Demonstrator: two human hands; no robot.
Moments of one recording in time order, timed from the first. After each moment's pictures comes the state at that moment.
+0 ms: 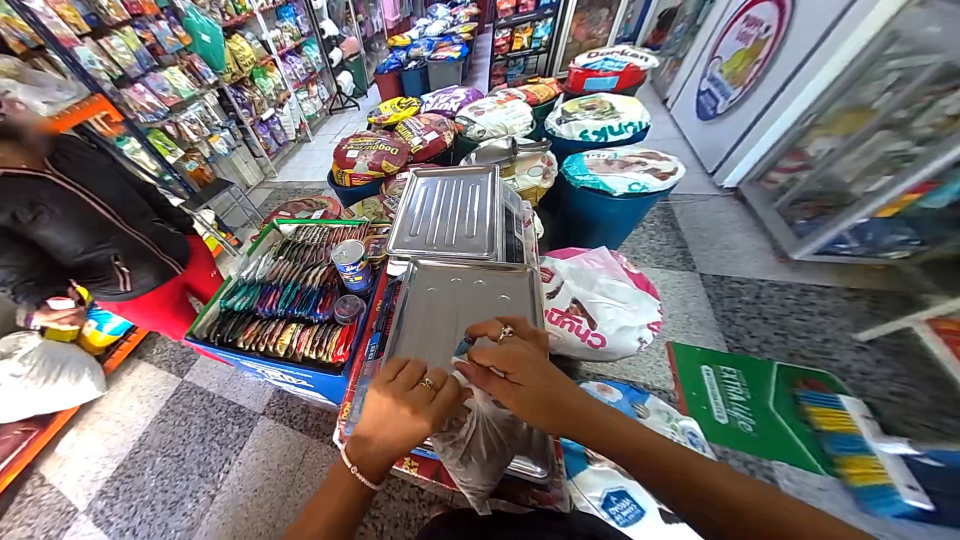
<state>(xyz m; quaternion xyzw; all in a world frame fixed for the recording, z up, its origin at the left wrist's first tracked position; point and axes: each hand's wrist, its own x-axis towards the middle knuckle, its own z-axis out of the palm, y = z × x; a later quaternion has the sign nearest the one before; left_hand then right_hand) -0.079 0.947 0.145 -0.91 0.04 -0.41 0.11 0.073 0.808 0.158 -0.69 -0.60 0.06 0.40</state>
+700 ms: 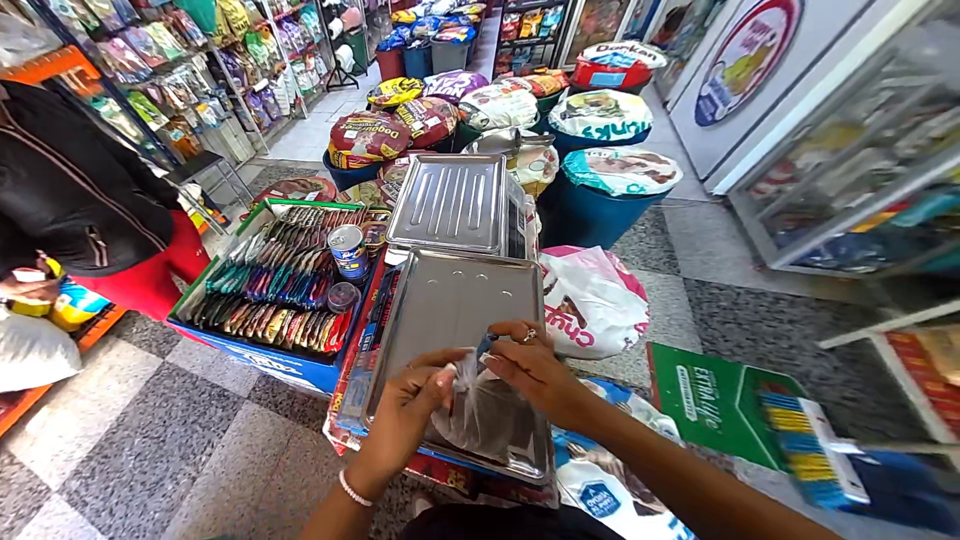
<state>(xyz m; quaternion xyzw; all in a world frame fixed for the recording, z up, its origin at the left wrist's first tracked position) -0.091 0.931 0.131 -0.71 -0.15 -0.23 -0.64 0.098 0.802 0.117 -0.67 -0.59 0.10 0.44</state>
